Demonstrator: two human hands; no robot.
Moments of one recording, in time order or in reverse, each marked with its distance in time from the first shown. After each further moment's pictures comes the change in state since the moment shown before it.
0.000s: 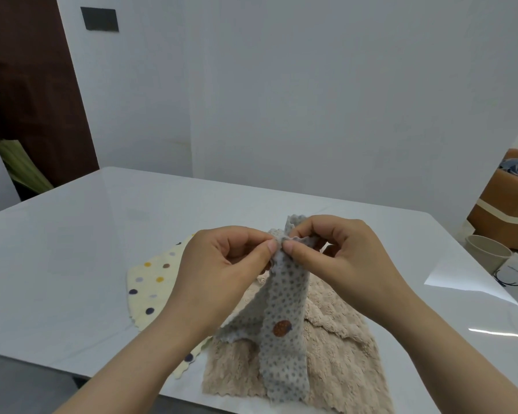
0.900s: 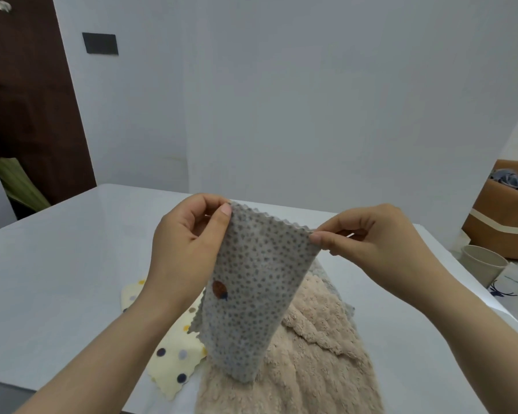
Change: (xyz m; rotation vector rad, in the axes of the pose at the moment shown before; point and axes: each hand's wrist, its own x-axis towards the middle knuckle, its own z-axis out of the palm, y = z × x) left_hand 0.033 0.011 -0.015 0.090 0.247 0.107; right_hand 0.013 -0.010 -0.050 -0.193 0.038 0.010
